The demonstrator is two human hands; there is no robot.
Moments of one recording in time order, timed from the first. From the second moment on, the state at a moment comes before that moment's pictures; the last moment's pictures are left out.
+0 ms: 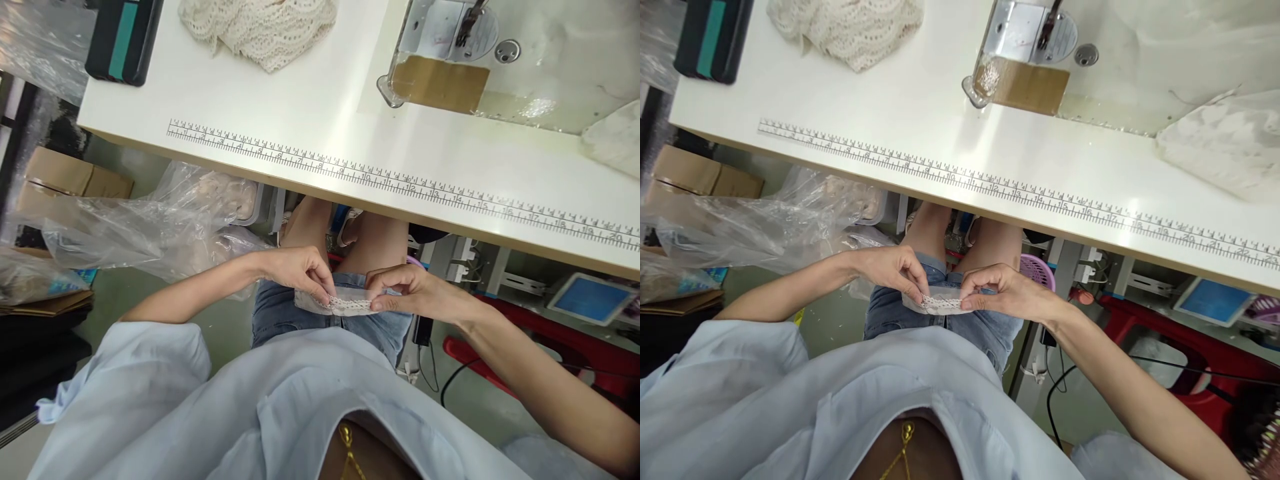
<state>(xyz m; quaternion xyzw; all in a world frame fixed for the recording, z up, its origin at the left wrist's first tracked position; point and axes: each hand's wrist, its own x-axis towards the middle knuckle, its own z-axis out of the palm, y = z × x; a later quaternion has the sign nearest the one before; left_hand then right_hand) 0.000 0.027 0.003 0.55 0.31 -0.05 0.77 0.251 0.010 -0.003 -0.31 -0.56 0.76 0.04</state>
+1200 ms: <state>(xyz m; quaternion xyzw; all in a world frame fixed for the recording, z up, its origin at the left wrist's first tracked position) 0.006 0.023 0.025 0.62 0.35 -0.03 0.70 0.245 0.011 0.011 -0.28 -0.65 0.71 0.04</state>
